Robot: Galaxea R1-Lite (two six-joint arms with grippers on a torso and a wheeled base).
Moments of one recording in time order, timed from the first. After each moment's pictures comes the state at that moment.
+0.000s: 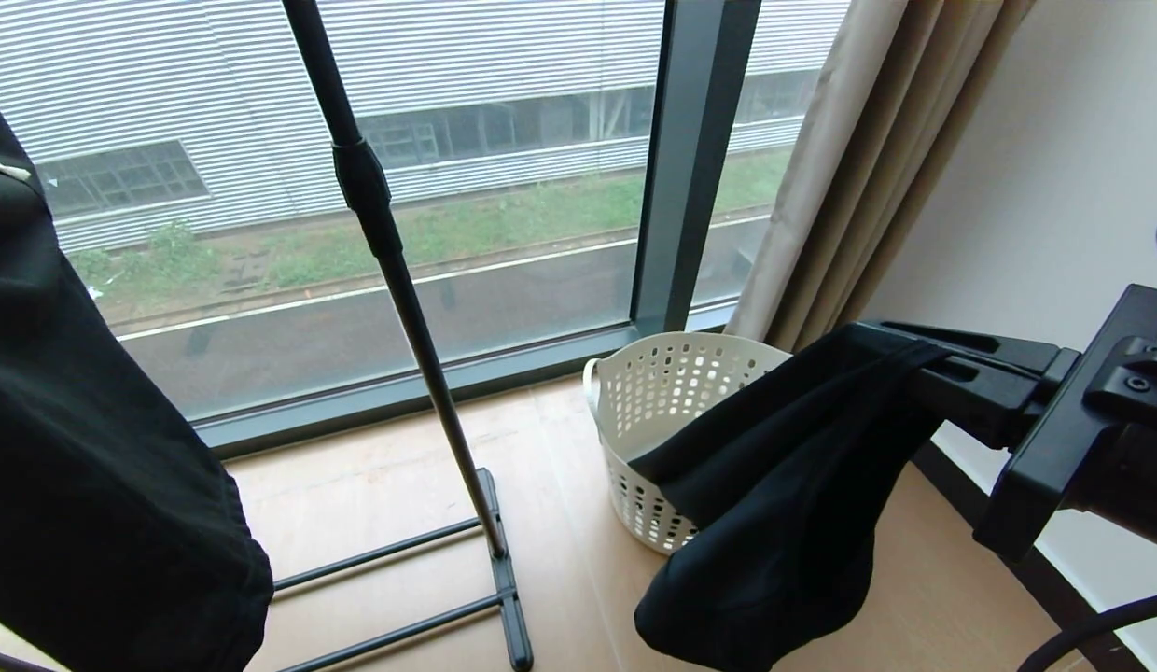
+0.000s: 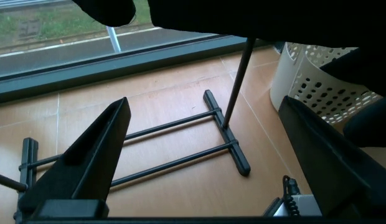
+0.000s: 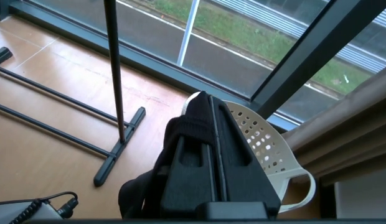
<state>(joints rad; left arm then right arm) -0.01 0.00 -0.02 0.05 0.00 0.00 0.95 1.22 -0.76 -0.38 -0.38 -0.32</state>
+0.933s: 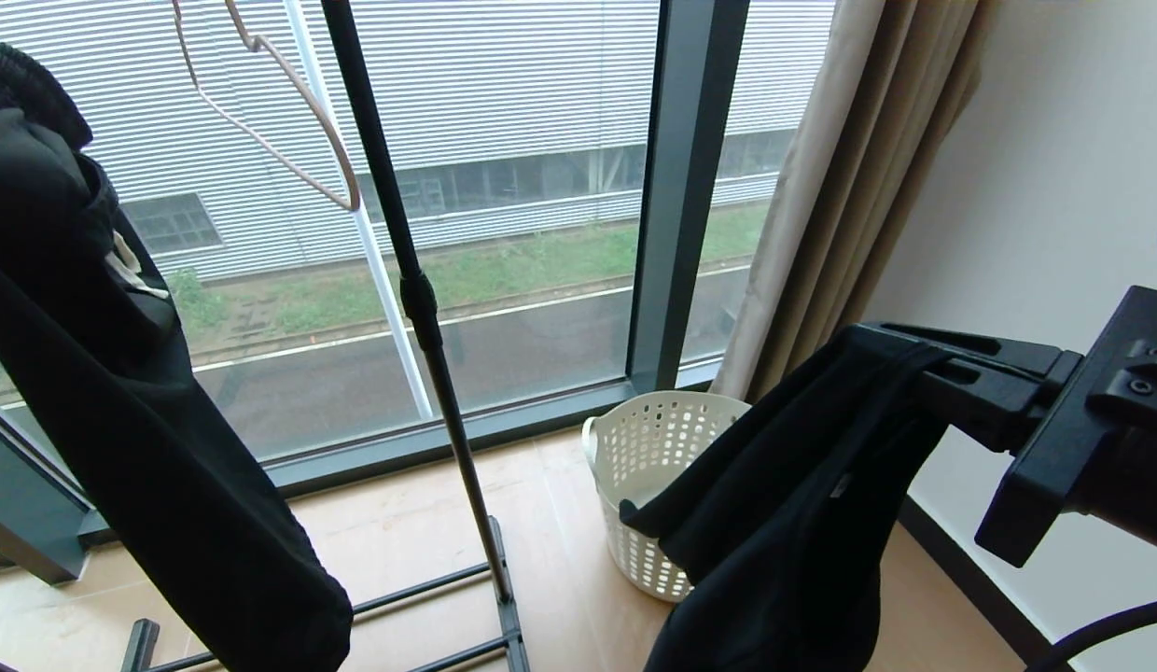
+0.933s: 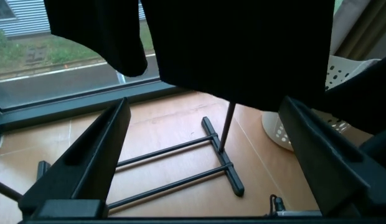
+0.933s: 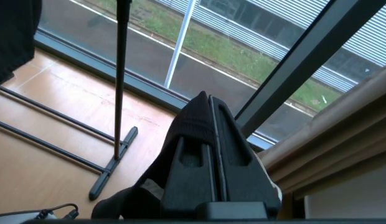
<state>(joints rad) -0.01 0.00 -0.02 0.05 0.00 0.00 0.95 1.22 -0.76 -0.38 -0.38 -0.32</state>
